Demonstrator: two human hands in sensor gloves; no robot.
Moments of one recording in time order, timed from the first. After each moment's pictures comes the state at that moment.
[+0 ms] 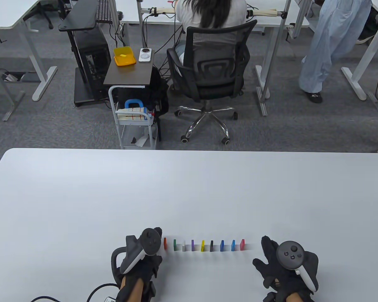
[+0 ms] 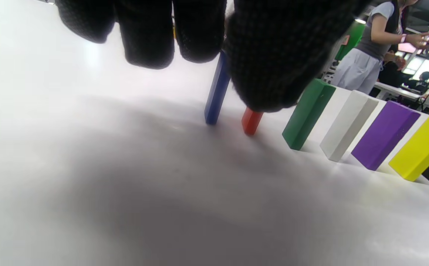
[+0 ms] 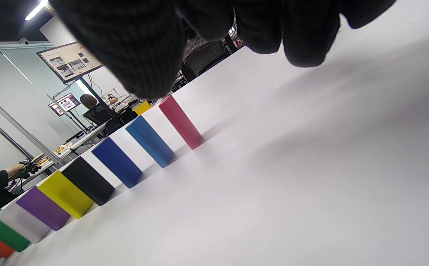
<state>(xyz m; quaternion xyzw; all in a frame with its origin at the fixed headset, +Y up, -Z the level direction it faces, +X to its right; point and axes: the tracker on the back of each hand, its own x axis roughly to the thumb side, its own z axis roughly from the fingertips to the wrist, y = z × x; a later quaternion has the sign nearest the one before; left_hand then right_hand) -0.156 -0.767 -0.307 -0.13 0.01 0.12 0.98 0.244 -0.773 -0.283 -0.04 0.07 0.95 0.29</state>
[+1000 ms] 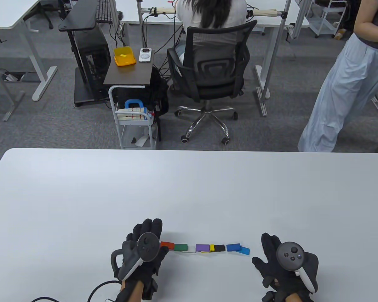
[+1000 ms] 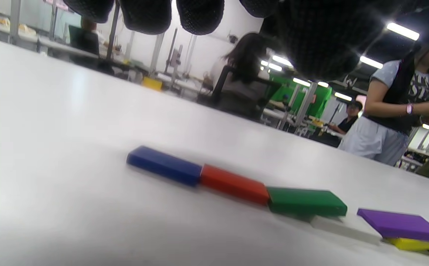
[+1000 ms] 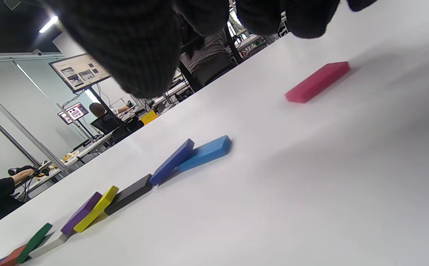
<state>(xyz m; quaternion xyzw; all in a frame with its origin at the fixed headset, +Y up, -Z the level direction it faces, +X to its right) -0.157 -0.750 -0.296 0.02 -0.01 0.15 0.99 0.239 -0.767 -0.280 -0.03 0.04 0.96 0.29</state>
